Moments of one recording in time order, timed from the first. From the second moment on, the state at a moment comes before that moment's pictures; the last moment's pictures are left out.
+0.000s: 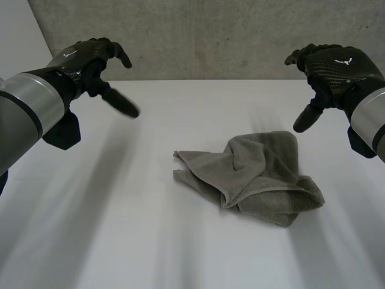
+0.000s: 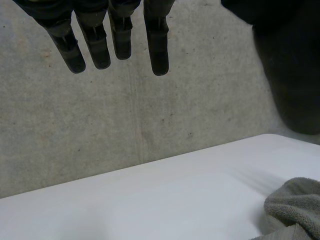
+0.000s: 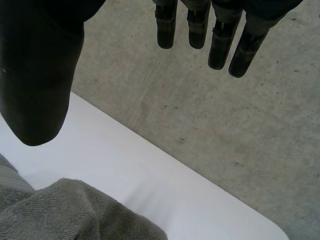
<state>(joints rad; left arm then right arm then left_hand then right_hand) 4.33 -1.73 -1.26 2.89 -1.47 2.97 1.92 -1.49 1.40 0.17 1.50 2.94 0.25 0.25 0.26 0.26 0.06 0.22 0.24 0.24 0.26 0.06</state>
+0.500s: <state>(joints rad) 4.21 -1.85 -1.37 3.07 -1.46 3.06 1.85 -1.49 1.45 0.28 1.49 2.75 0.25 0.25 0.26 0.26 0.06 0.22 0.24 0.24 0.26 0.06</state>
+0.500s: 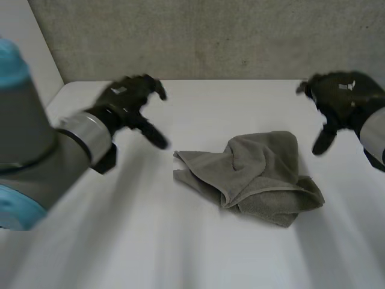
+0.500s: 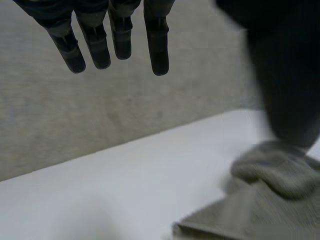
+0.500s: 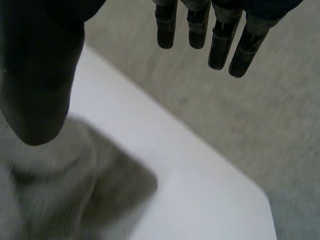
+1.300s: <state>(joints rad) 4.01 -2.39 -1.24 3.45 -1.51 3.43 1.62 -1.35 1.94 -0.06 1.21 2.79 0.46 0.45 0.45 0.45 0.28 1.17 1.16 1.15 1.15 0.99</state>
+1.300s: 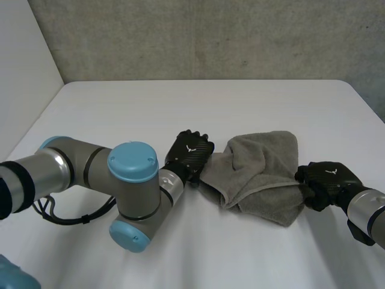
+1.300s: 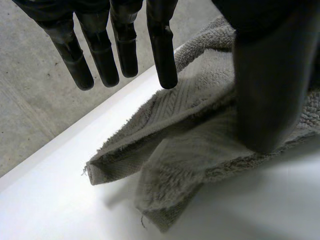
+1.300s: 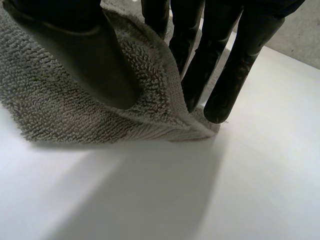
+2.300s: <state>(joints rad) 3.94 -2.40 -1.21 3.44 -1.49 3.43 1.61 -1.33 1.92 -0.07 1.21 2.74 0.67 0.68 0.68 0.67 0.49 1.19 1.18 1.18 1.18 1.01</state>
